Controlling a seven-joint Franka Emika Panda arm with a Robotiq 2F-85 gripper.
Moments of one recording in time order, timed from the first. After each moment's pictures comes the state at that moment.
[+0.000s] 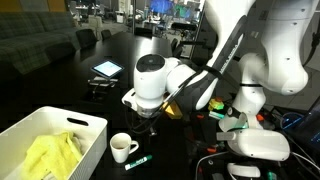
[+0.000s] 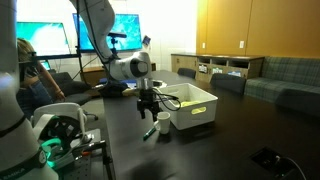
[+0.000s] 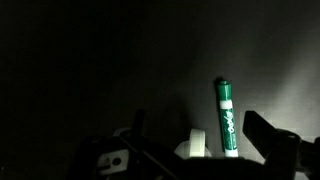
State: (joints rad) arm 0.29 0.26 0.09 -2.38 -0.41 2.51 0.28
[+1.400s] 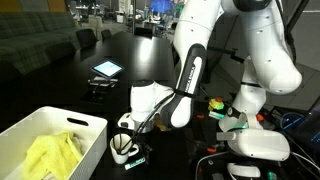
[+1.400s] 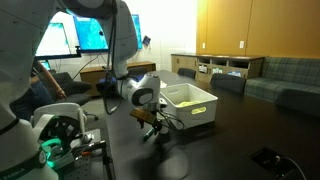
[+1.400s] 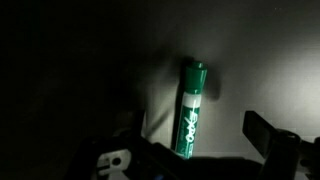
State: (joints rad) arm -0.04 0.60 0.36 -2.33 -0.11 2.87 -0.33
